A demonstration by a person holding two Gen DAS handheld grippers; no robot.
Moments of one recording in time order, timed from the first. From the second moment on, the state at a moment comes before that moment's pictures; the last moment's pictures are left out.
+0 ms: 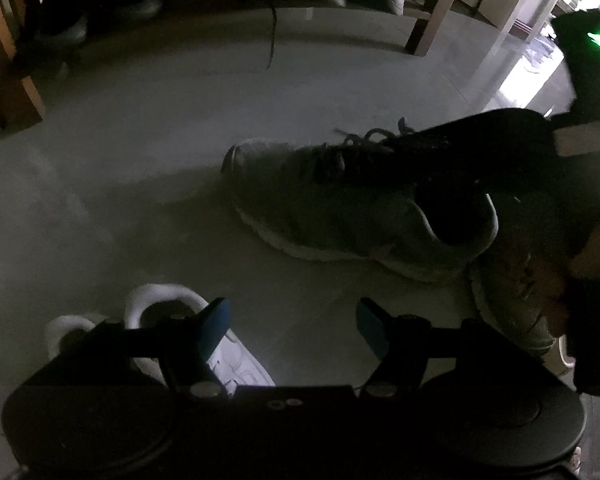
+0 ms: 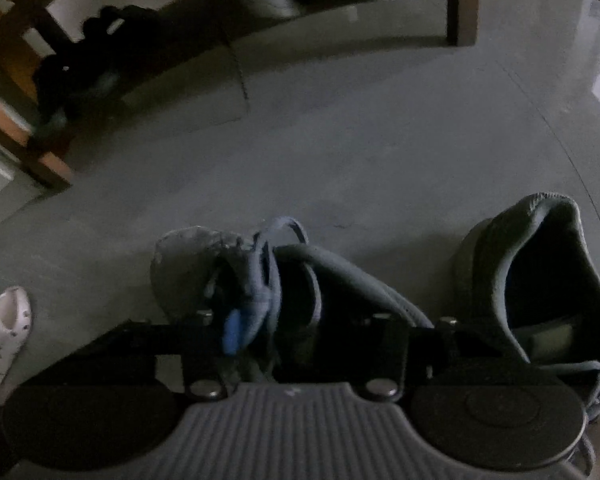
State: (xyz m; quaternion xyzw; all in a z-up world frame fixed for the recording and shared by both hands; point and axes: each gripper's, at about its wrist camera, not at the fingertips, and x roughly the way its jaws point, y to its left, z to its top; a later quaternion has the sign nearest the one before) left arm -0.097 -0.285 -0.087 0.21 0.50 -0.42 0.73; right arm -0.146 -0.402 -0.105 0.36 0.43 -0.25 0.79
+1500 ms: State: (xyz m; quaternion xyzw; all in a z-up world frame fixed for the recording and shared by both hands) left arm -0.125 -0.251 -0.043 0.14 0.55 -0.41 0.71; right arm -0.147 -0.381 0.017 -0.20 0.47 0.25 0.82
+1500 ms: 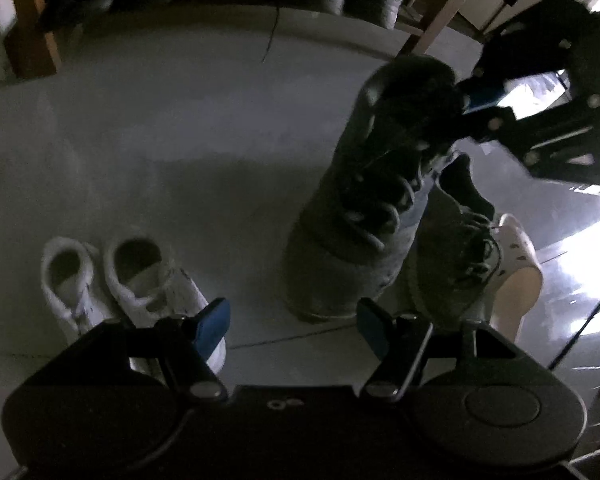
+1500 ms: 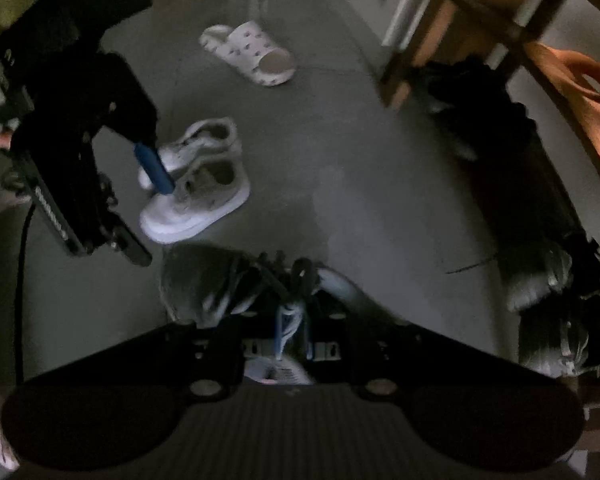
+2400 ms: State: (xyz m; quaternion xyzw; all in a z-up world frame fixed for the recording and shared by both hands) left arm -0.147 -0.279 -0.065 0.18 0.57 -0.43 0.67; right arm -0.231 -0.421 -0.015 -0.08 0.46 0.04 0.88
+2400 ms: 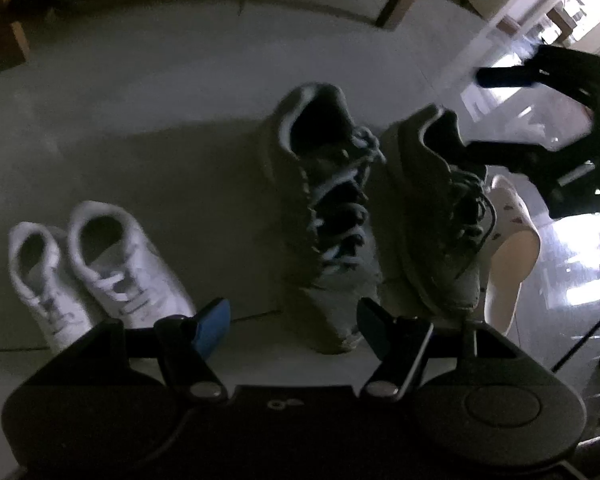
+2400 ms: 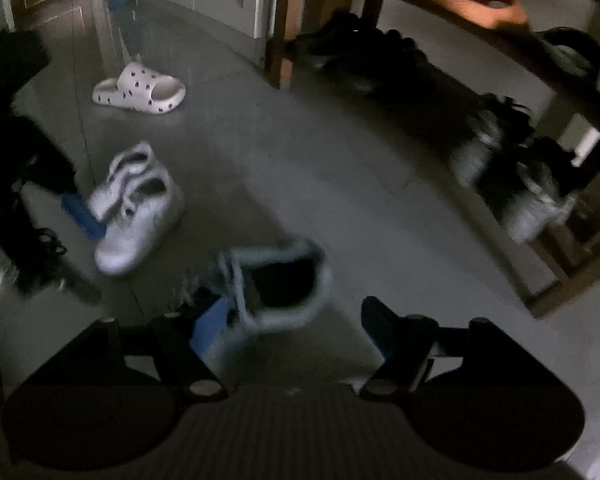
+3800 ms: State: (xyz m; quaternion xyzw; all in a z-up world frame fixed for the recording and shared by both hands) left arm -0.171 -0.309 -0.093 0.20 0.57 -0.41 0.68; right arm -0.294 -0.426 -0.027 -0.08 0.41 0.02 0.91
